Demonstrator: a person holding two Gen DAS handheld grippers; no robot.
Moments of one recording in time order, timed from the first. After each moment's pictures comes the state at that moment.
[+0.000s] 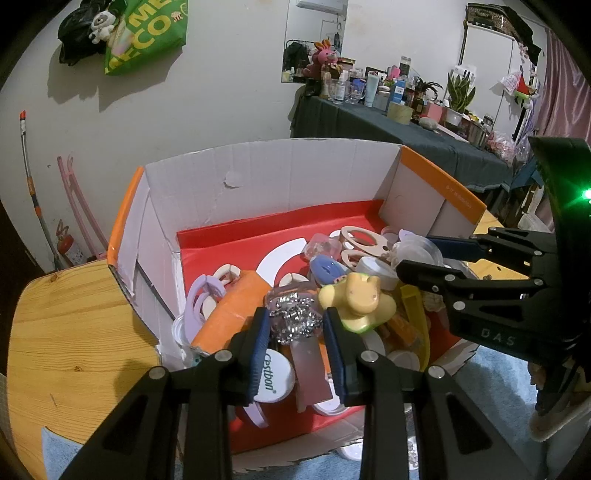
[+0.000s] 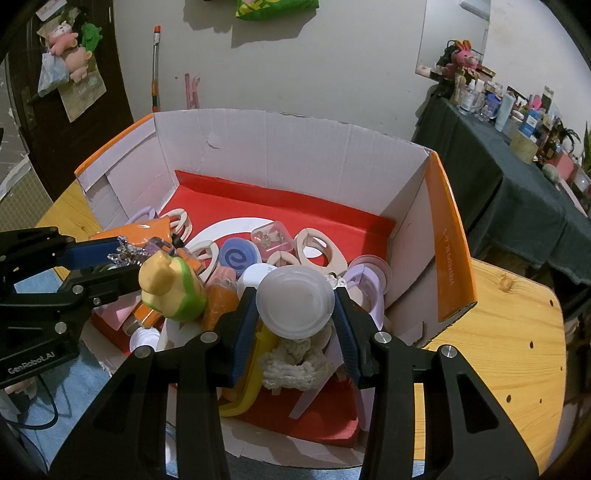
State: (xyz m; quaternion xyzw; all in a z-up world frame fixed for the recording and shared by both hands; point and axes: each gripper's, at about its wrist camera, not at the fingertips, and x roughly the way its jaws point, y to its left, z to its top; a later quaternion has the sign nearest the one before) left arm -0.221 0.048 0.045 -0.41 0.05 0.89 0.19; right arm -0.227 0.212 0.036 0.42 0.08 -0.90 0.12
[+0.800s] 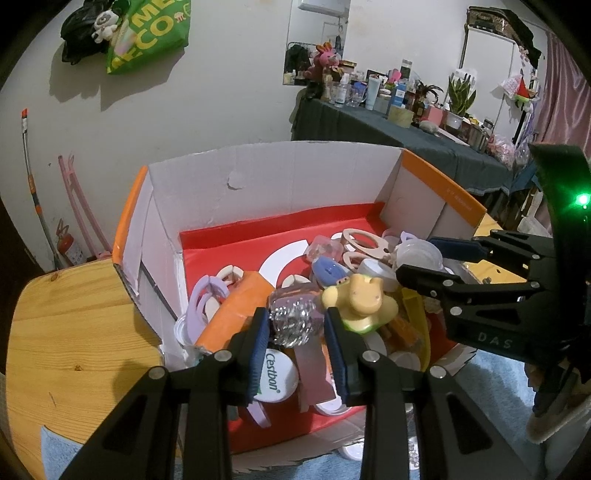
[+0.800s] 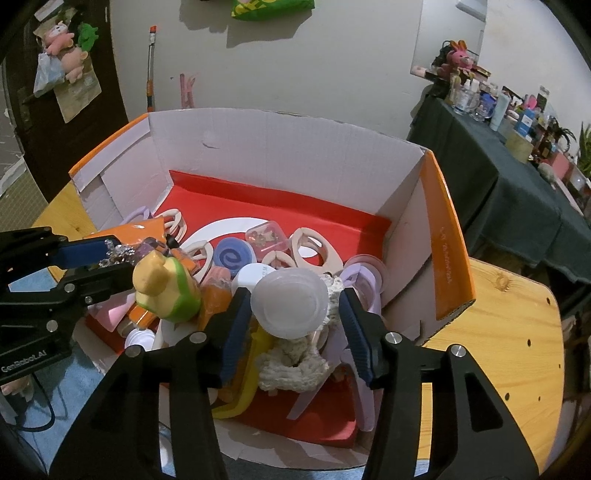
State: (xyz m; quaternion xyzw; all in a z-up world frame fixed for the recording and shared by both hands) left arm -0.220 0.045 0.046 -0.40 0.04 0.89 0.19; right arm -0.227 0.212 0.035 0.42 0.08 -0.90 0.11
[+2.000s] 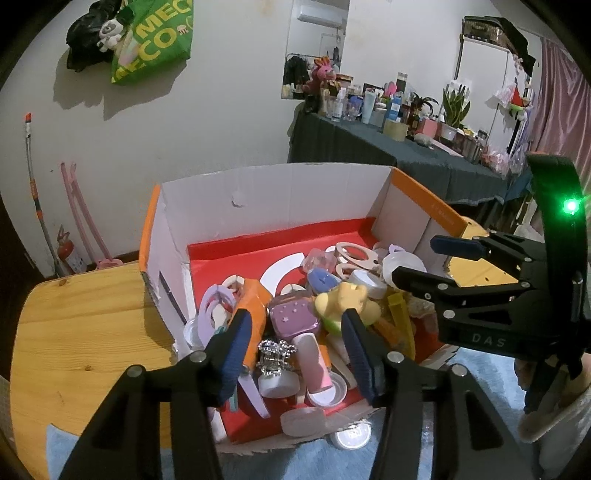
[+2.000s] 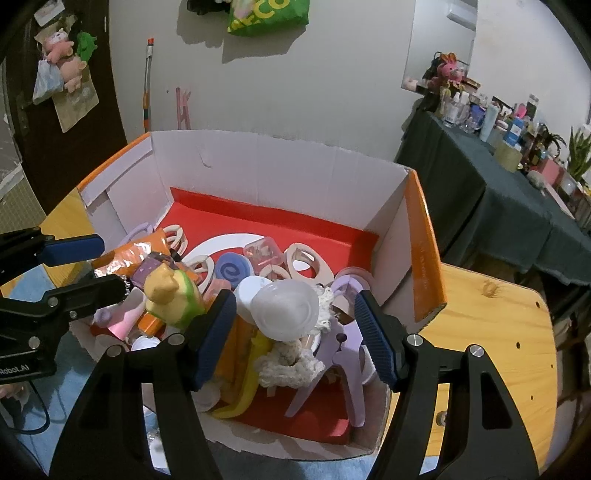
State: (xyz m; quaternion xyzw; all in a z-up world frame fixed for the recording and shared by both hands) left arm -0.204 0.037 0.067 -0.38 0.03 0.90 0.20; right arm -0.216 0.212 0.050 0.39 0.08 -0.91 0.10
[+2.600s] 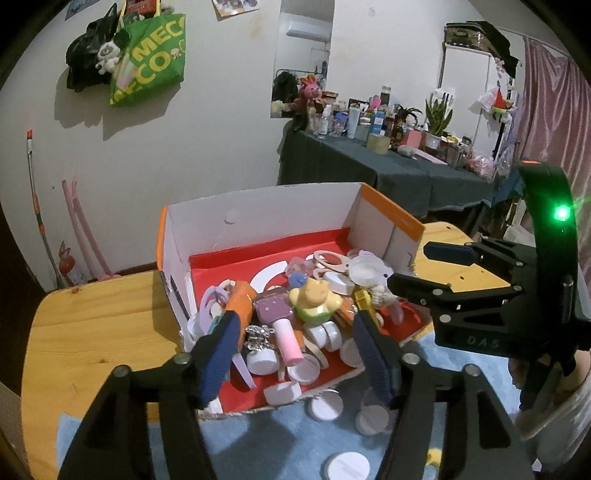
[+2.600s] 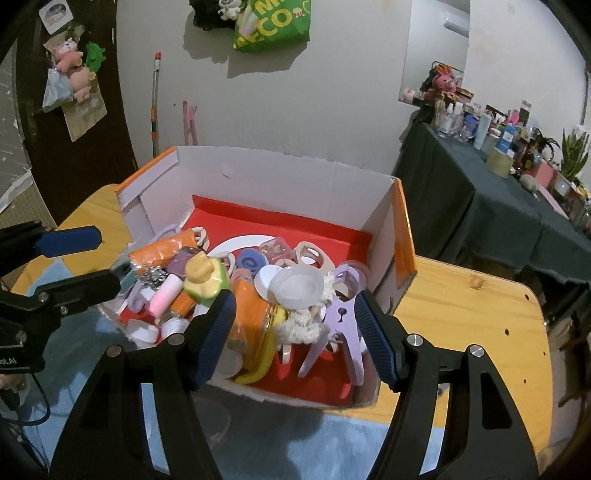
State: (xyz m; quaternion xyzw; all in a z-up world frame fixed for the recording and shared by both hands) left arm -0.157 0.033 0.097 -0.35 0.04 0.91 0.22; right arm -0.170 0.214 0.074 0.37 0.07 -0.92 0.11
